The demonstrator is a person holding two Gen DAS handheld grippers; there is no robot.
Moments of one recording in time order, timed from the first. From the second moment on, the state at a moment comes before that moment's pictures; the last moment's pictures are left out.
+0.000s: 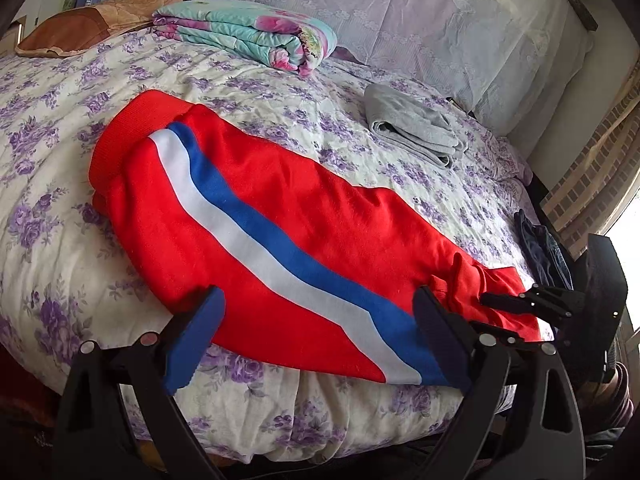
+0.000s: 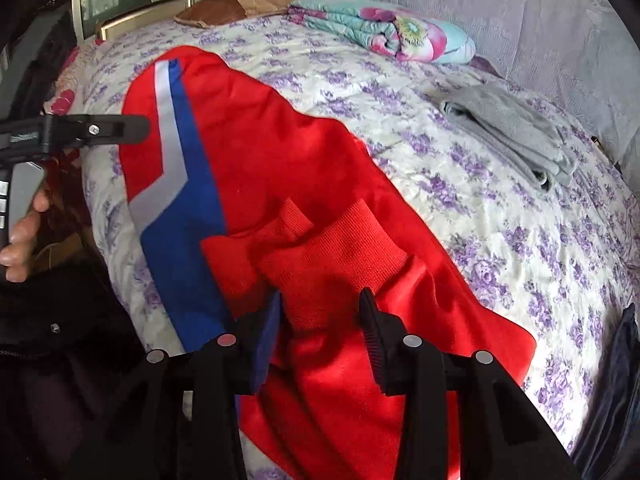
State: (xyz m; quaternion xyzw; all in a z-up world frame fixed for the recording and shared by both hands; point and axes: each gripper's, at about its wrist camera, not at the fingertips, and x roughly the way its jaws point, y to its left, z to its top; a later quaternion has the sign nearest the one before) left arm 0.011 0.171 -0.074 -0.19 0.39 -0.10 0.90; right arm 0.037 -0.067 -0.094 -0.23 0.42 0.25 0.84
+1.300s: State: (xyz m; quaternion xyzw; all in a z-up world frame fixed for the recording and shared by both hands) left arm 0.006 0.175 -0.072 -0.20 0.39 -0.11 0.89; right arm 0.015 -0.068 -0.051 -0.23 0.31 0.19 0.90
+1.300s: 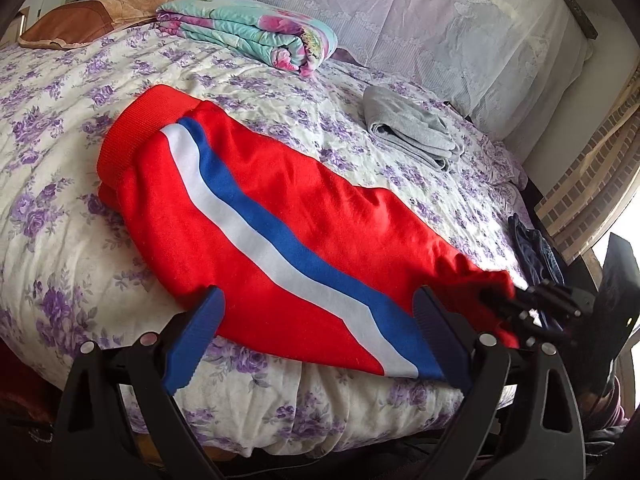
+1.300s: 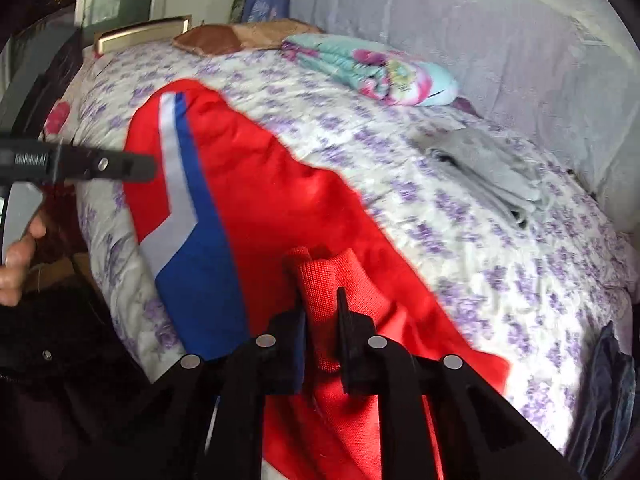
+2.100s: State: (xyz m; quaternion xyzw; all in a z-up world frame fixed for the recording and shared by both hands) left arm 0.003 0.174 -0.072 -0.20 0.39 -0.11 0.89; right arm 0.016 -0.054 -0.083 -0.20 0.37 0.28 0.86
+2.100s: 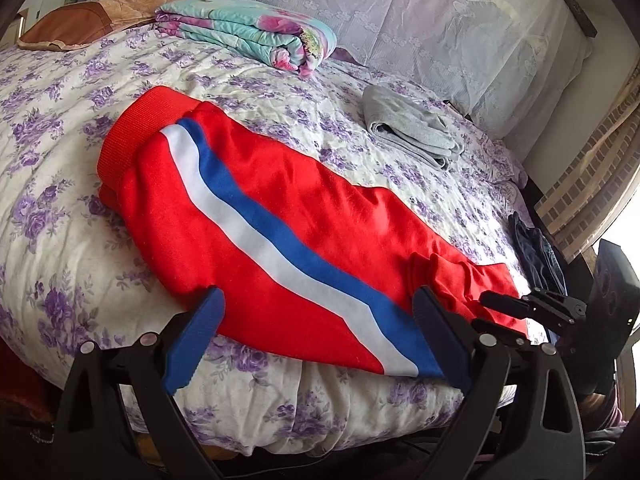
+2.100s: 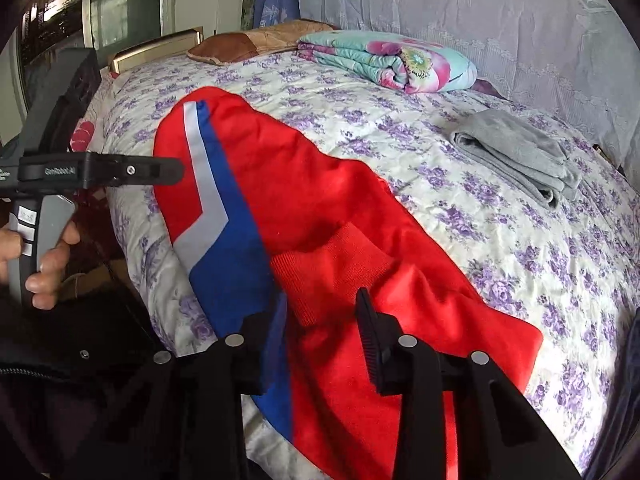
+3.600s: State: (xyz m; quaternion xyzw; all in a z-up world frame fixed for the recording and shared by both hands) left arm 0.036 0.128 -0.065 -0.15 0.41 -0.13 0.89; right arm 0.022 -0.136 -0.051 -0.05 0.36 0.24 0.90
